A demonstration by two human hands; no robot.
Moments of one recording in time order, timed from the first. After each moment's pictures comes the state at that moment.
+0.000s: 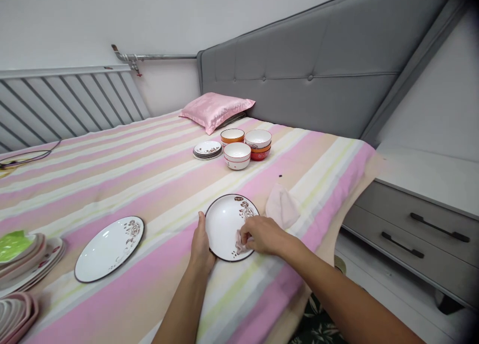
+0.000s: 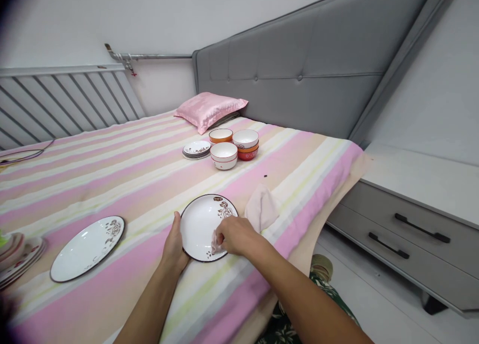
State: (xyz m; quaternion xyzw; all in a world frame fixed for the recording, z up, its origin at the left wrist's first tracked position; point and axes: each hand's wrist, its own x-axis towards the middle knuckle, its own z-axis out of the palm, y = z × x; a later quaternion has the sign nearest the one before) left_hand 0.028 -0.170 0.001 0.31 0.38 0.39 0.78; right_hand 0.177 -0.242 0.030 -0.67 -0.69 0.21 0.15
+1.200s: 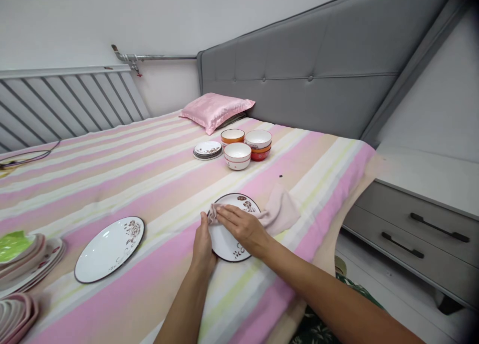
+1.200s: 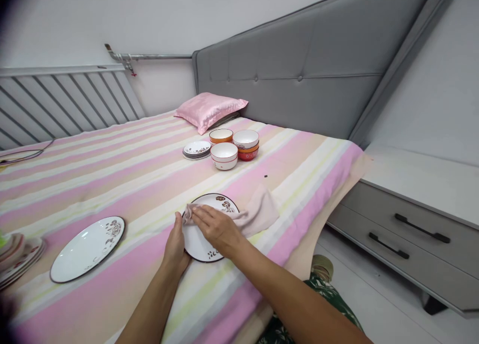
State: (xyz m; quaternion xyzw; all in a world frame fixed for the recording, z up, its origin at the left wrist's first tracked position) left_hand 0.031 -0.171 0.005 0.32 0.37 0.42 0.76; right_hand 0.154 -0.211 -0.002 -0.50 -0.79 -0.18 0.30
